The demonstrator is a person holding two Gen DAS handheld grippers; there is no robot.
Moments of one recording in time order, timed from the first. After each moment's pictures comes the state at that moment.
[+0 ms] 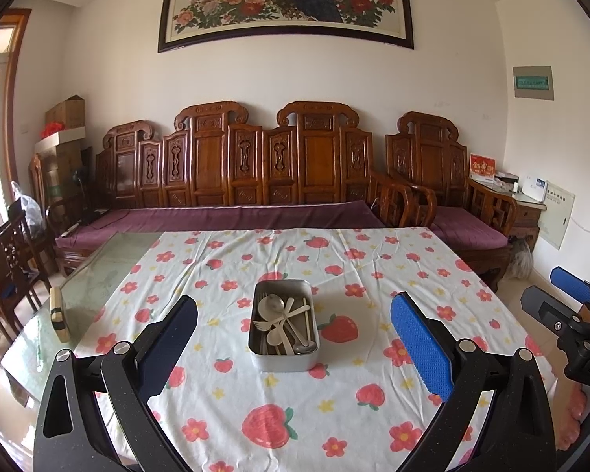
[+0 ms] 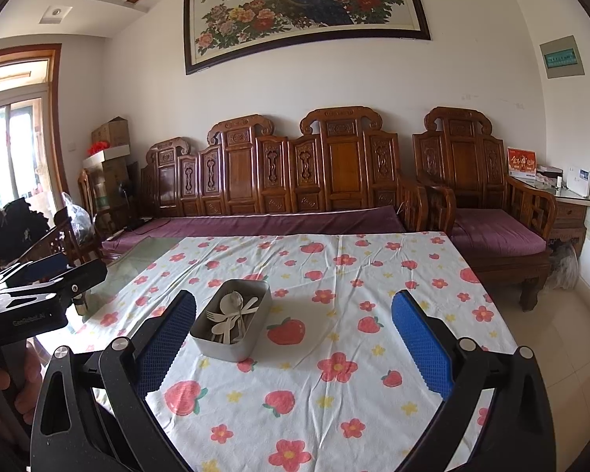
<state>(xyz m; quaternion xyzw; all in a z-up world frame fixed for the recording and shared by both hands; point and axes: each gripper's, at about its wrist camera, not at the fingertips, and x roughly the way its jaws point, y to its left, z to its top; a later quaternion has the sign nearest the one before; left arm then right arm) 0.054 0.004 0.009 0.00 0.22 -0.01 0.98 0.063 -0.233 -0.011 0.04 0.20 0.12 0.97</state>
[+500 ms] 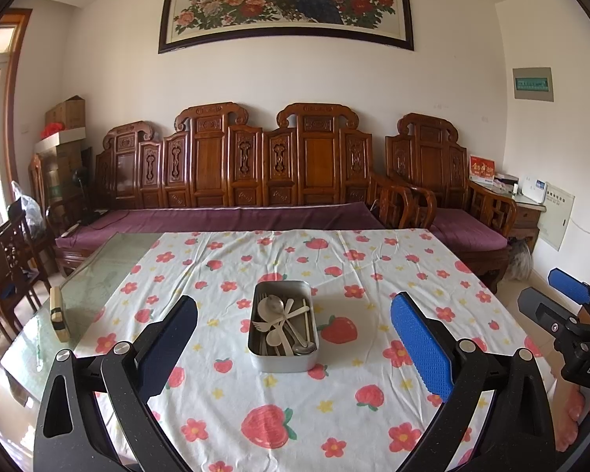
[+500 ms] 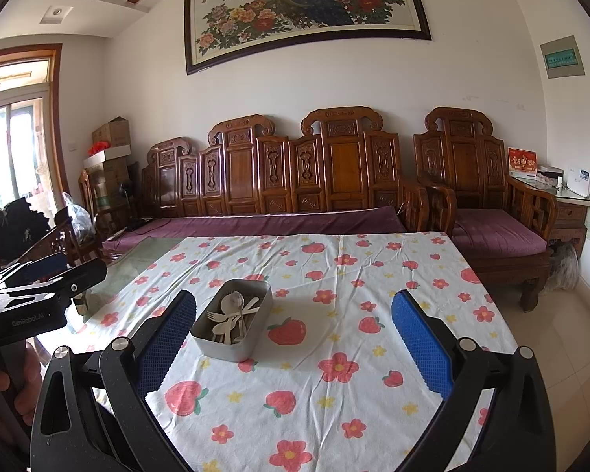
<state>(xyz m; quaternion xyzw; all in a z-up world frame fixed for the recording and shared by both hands) 0.053 0.003 0.009 0.00 0.22 -0.01 0.98 0.061 -0.233 -0.011 0.04 0.20 0.12 0.97</state>
